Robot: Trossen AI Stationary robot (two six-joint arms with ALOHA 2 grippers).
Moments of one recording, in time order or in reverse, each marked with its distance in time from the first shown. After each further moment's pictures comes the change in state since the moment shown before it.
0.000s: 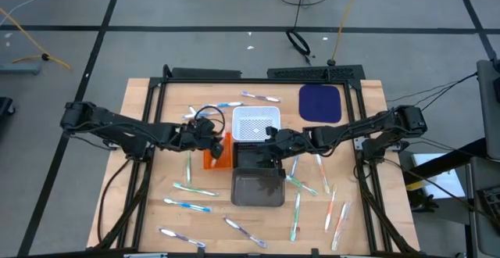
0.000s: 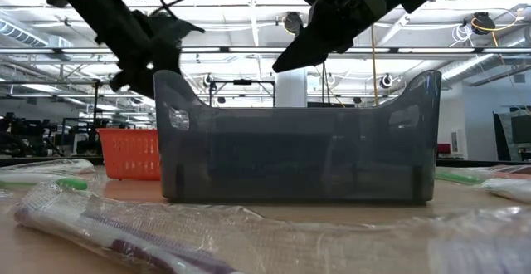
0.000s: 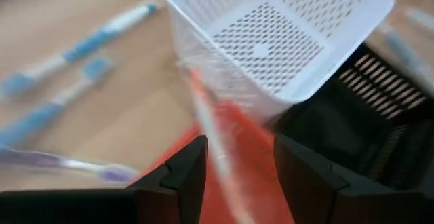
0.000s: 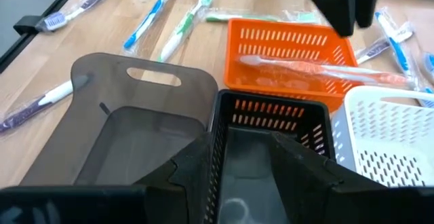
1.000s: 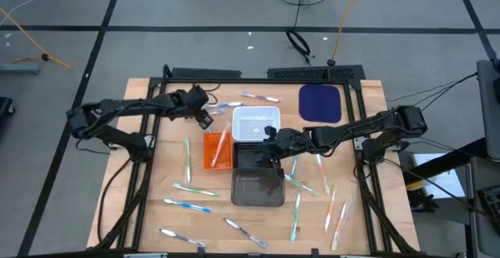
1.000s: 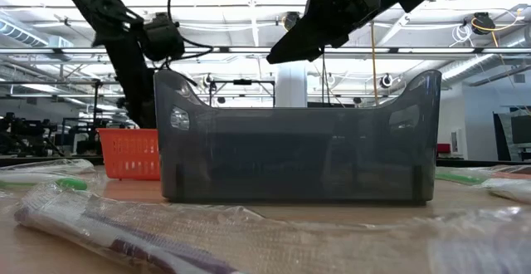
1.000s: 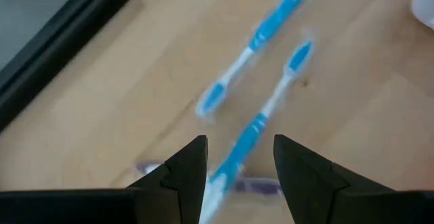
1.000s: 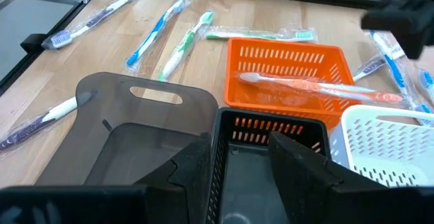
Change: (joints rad) left arm 0.618 0.103 0.000 -0.080 0.224 0.605; right arm 0.002 0.000 0.000 0.053 -0.004 0.002
